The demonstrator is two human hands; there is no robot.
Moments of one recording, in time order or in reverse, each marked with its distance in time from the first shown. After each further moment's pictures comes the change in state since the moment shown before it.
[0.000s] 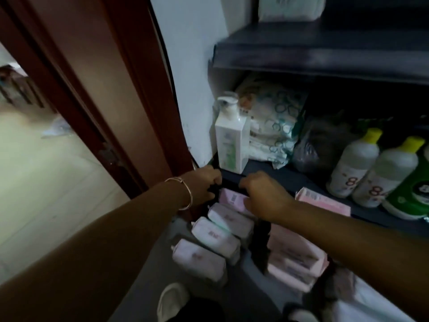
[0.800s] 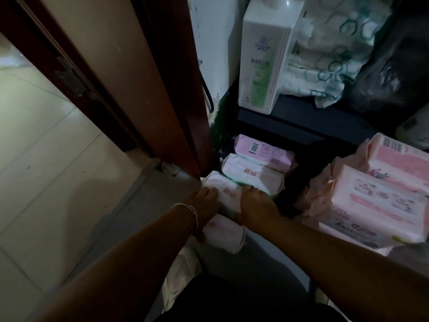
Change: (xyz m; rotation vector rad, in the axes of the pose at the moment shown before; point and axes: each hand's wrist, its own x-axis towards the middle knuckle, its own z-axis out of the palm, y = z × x) left_hand -0.018 -0.076 0.195 0.433 -0.501 0.067; right_hand 0.038 -0.022 0.226 0.054 -0.288 0.341
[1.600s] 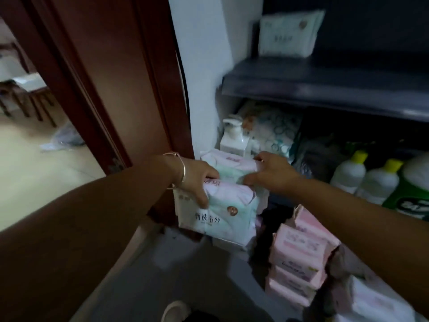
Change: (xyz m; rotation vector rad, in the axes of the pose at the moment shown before) left_hand -0.160 -0.025 -0.270 -0.347 0.161 -0.056; right_hand -0.114 0.013 -0.285 0.551 0.333 -0.072
